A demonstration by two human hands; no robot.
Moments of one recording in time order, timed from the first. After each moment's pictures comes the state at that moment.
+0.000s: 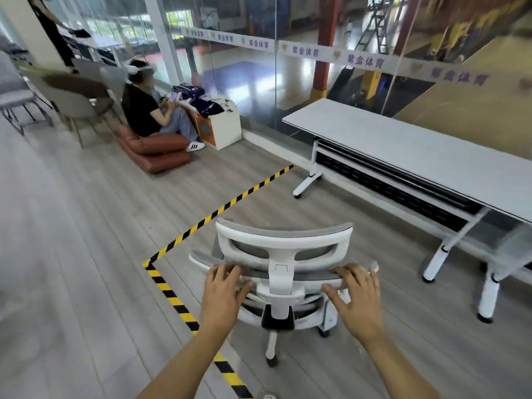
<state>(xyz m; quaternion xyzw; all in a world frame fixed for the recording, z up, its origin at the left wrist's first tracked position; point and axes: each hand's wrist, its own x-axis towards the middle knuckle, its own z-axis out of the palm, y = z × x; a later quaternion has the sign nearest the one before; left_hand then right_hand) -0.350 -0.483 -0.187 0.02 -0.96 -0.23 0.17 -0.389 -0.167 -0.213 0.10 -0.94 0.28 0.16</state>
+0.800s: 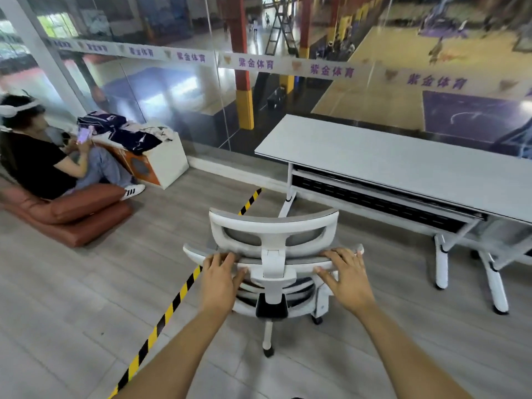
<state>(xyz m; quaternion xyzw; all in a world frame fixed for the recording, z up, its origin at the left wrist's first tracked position) -0.864 -0.707 -0.169 -0.09 -0.95 -0.28 0.09 -0.812 -0.393 -0.198 -0.02 -0.96 0.24 0.14</state>
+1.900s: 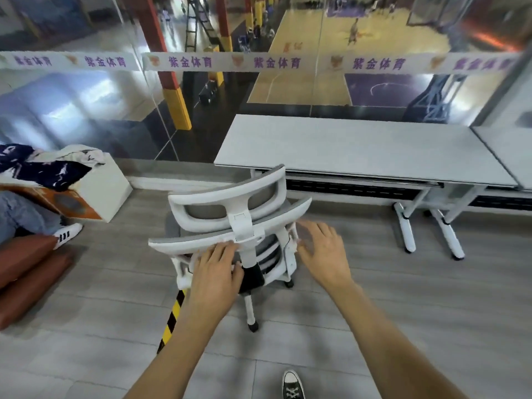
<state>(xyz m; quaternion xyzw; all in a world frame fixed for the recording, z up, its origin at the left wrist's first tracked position) -1.017 -0.714 -0.114 -0.29 -0.93 -0.21 0.06 -0.943 -0.472 -0.132 -0.18 -0.94 0.23 0.19</state>
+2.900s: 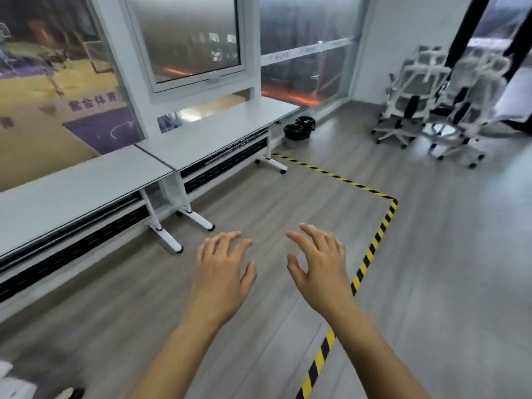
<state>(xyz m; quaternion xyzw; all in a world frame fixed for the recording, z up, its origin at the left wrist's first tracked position) -0.419 -0.327 -0.028 -0.75 -0.62 -0.24 0.05 -0.210 -0.304 -0.051 -0.57 -0.75 0.01 0.35</state>
